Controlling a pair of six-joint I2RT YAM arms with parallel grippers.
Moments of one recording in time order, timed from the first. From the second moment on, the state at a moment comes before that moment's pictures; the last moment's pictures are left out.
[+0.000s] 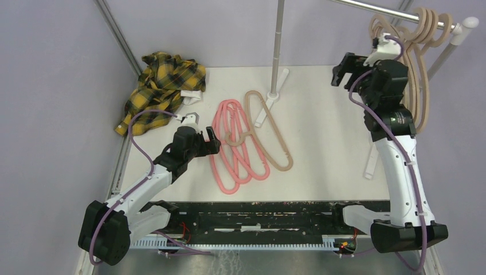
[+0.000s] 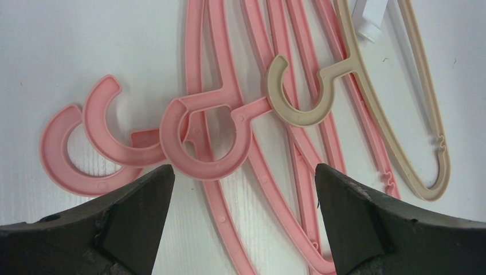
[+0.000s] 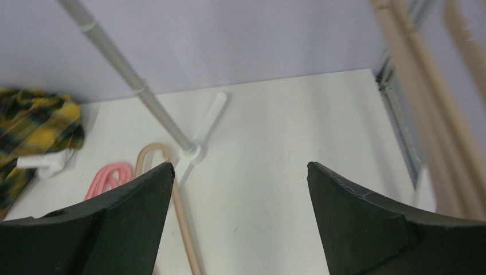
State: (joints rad) left arm -0.42 1.03 0.53 -0.09 -0.09 -0.47; right arm 0.02 1.14 1.46 -0.45 0.08 0.18
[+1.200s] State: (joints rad) left arm -0.42 1.09 0.53 -0.08 -0.10 -0.47; right arm 0.68 1.68 1.10 -0.41 0.08 0.18
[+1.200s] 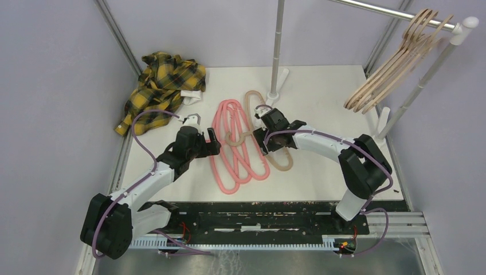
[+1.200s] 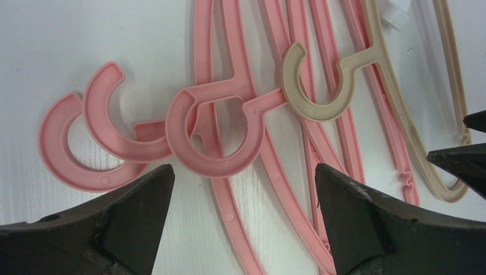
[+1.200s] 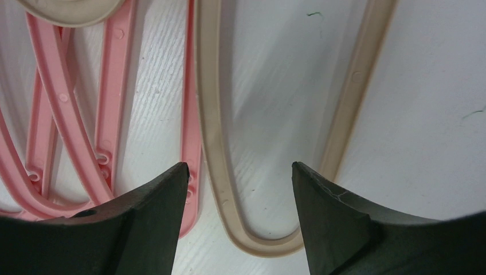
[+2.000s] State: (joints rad) left arm -0.42 1.08 0.53 -0.10 -0.11 -0.47; right arm 0.70 1.76 1.10 -0.39 0.03 0.21
